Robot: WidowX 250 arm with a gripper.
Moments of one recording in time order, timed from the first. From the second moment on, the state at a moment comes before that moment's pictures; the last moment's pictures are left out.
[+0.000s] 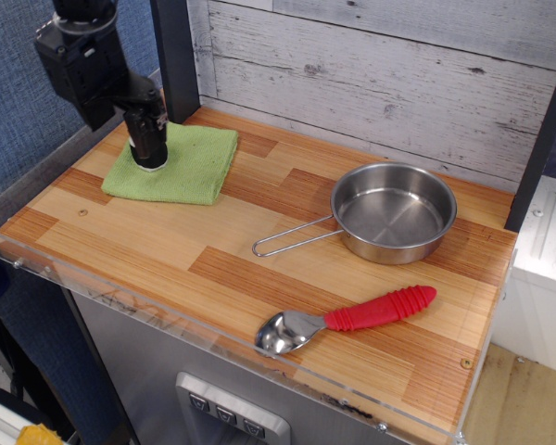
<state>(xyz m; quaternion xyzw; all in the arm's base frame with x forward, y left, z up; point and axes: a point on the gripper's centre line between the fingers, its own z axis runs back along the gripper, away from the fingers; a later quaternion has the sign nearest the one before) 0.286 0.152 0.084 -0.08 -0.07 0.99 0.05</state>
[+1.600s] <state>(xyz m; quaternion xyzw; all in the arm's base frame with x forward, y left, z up) 0.332 0.167 0.015 -0.06 -0.04 1.00 0.01</state>
